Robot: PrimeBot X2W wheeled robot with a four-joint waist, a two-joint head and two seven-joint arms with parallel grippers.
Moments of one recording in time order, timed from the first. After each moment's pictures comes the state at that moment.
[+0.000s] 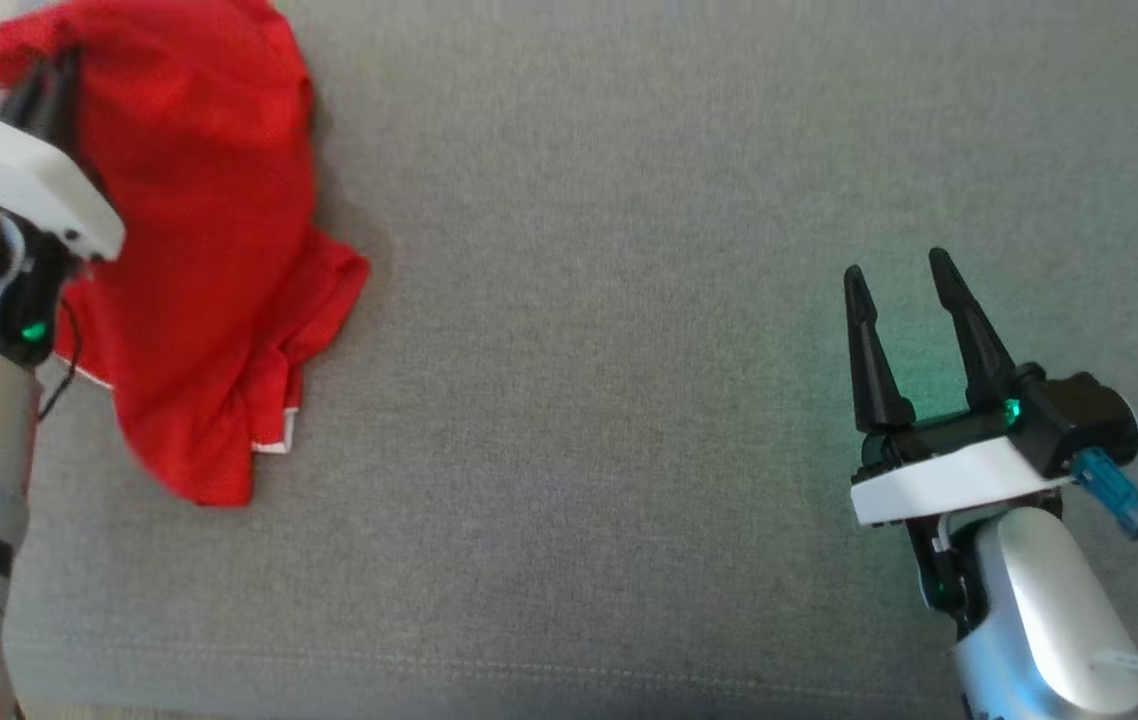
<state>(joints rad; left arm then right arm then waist) -0.85 0.38 -0.29 0.77 -0.56 -0.13 -0.03 -0.23 -0.05 0.12 0.23 0.11 0.13 -0.25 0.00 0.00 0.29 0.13</state>
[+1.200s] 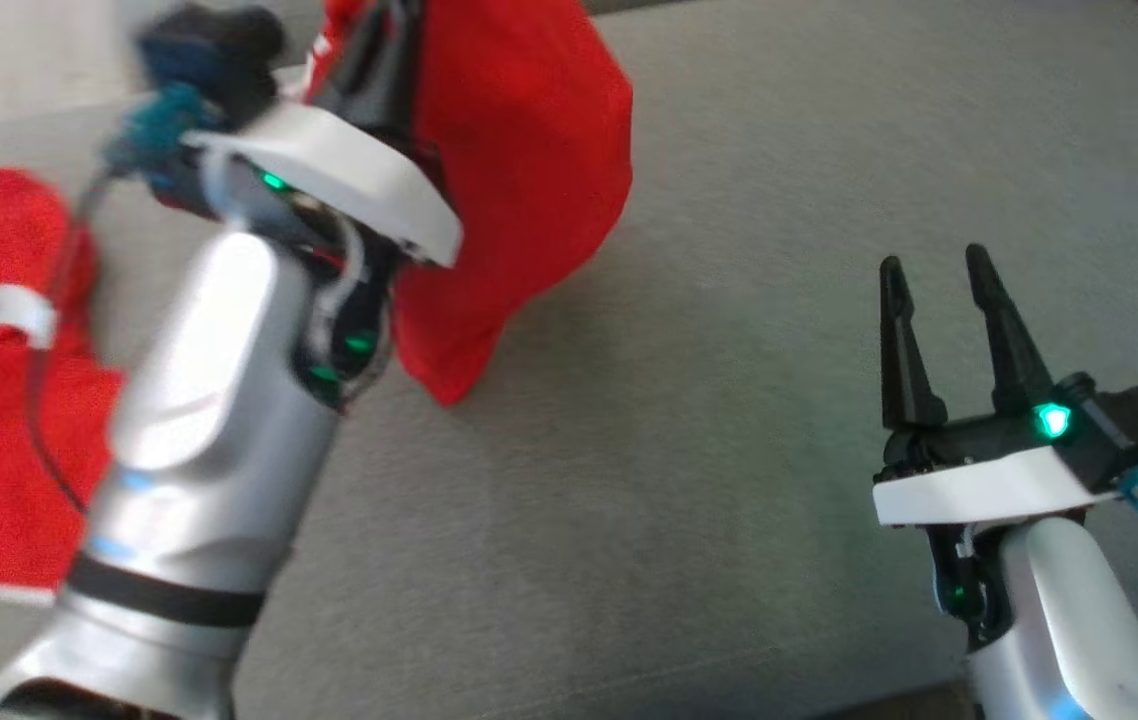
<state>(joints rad) -0.76 0.13 -0.46 0.30 -0.56 0.06 -0.04 -0.19 -0.05 0.10 0.15 0.19 0.13 -0.25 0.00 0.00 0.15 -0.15</state>
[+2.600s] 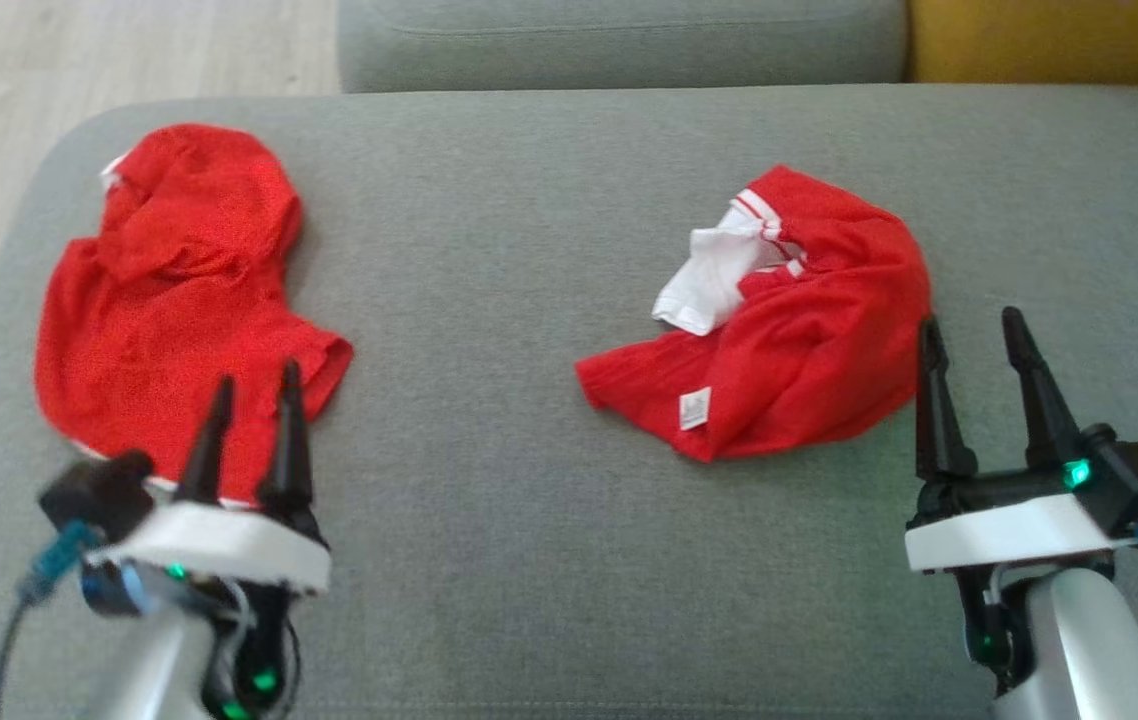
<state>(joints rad) -0.15 0.21 -0.28 0.23 -0.66 0.05 -0.25 -0.11 -0.05 0.02 0.16 0.15 0.13 -0.25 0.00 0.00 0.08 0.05</state>
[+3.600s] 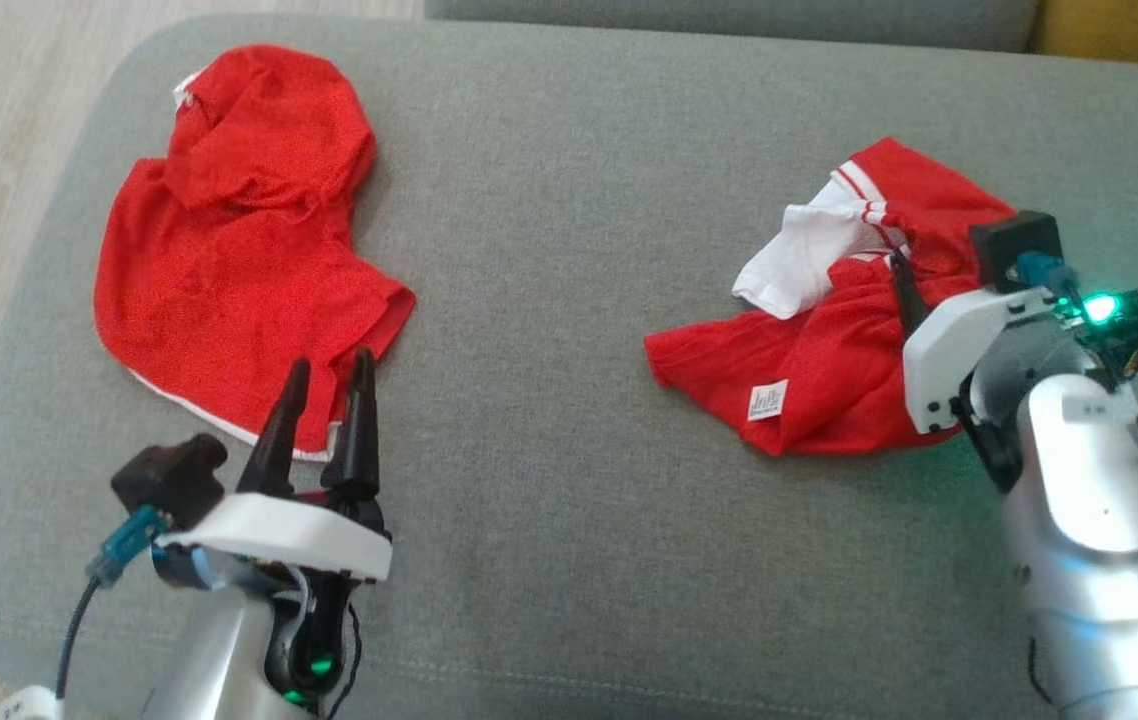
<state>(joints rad) -0.17 0.05 -0.21 0.30 -0.52 -0.09 -0.25 -0.53 -0.10 0.00 0.58 -0.20 0.13 0.21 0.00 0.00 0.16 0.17</state>
